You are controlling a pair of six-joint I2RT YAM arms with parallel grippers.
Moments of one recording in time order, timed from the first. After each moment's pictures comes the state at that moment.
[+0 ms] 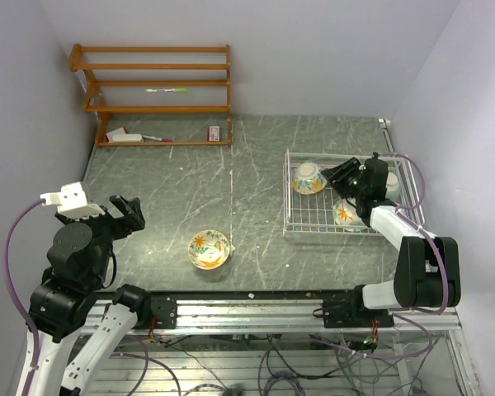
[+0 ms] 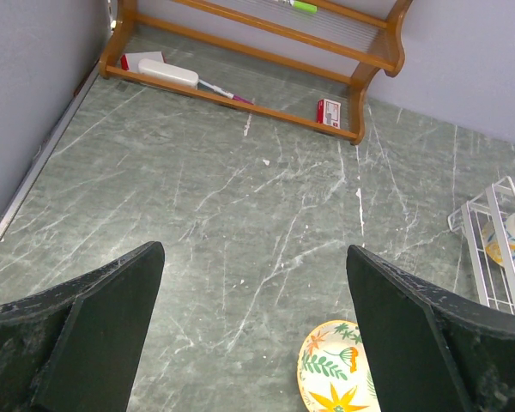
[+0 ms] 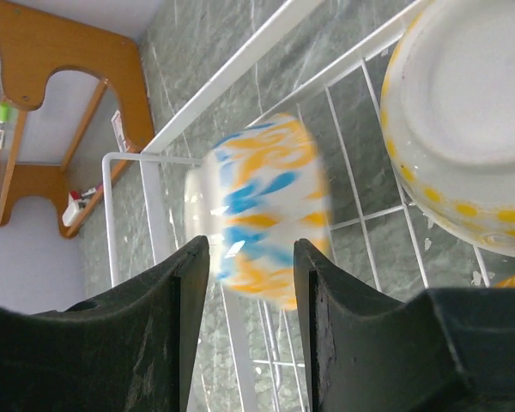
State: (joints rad) left arm -0.36 0.37 0.98 -0.77 -0.44 -0.34; right arm -0.01 1.39 0.67 0.25 -0.23 0.86
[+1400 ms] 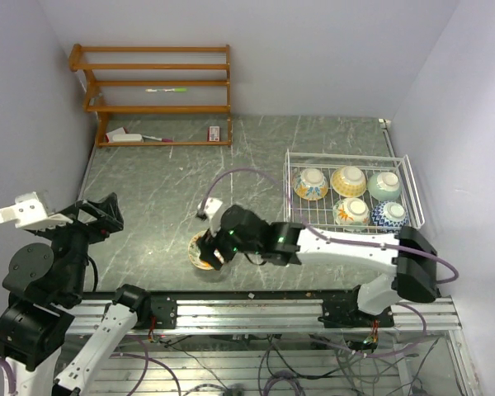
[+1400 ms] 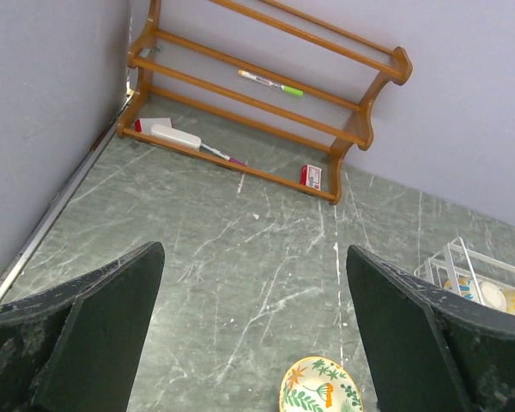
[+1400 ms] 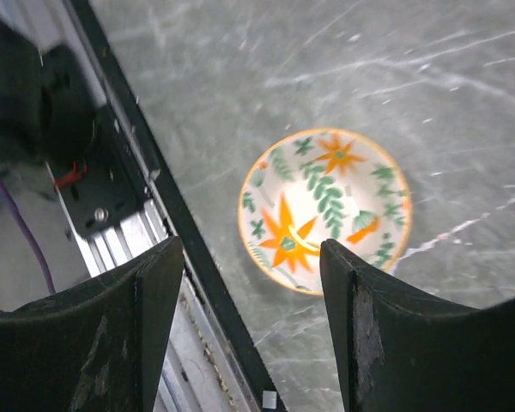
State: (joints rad) left arm -0.36 0.38 1.19 -0.81 -0.49 -0.33; right arm 1.20 1.48 1.10 -0.16 0.03 0.22
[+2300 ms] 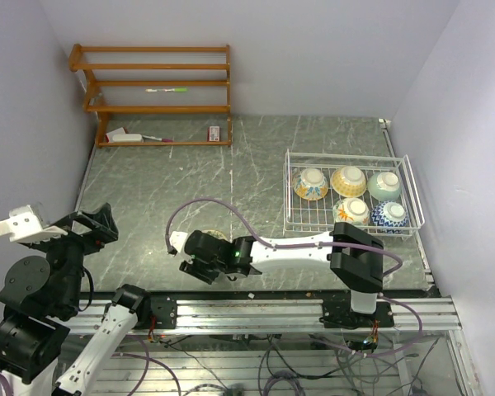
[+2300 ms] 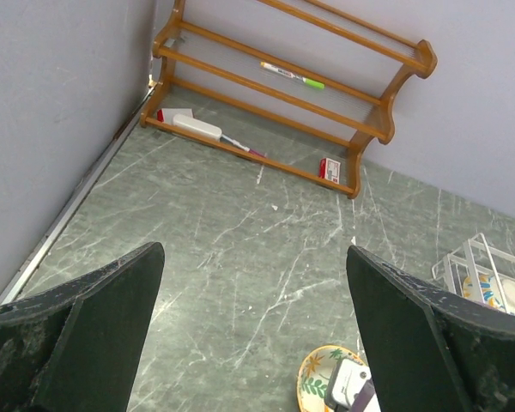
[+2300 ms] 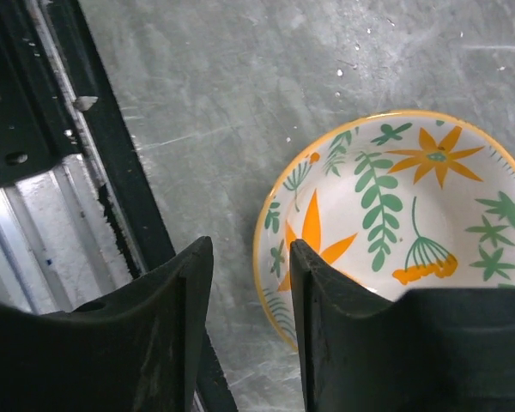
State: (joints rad) left arm -0.36 0.32 1.19 -0.90 -0.53 -0.33; right arm 1.34 1.86 1.25 -0.23 0.07 0.02
